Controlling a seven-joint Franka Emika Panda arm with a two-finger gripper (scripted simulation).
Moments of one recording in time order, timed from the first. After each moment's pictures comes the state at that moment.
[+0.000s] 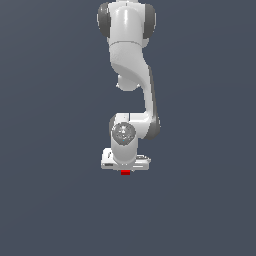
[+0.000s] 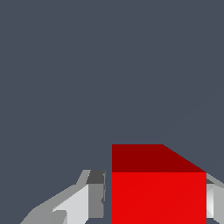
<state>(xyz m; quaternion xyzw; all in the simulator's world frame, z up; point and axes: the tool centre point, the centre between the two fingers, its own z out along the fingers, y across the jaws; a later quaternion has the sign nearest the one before) 0.080 -0.012 0.020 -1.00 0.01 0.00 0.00</state>
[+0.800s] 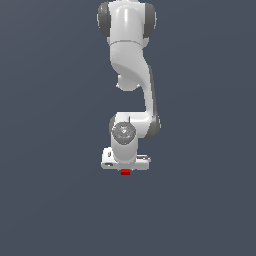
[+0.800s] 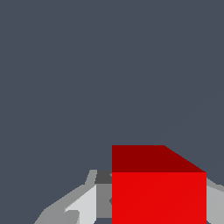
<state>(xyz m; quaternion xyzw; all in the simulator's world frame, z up) 0.078 -0.011 0.020 -1.00 0.01 0.00 0.00</state>
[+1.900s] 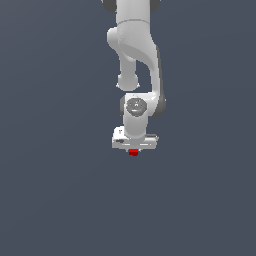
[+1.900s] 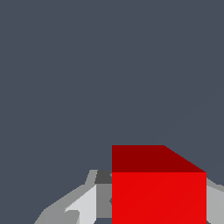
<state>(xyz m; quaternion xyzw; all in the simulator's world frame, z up) -0.010 0.027 0.042 -1.00 0.01 0.00 0.00</state>
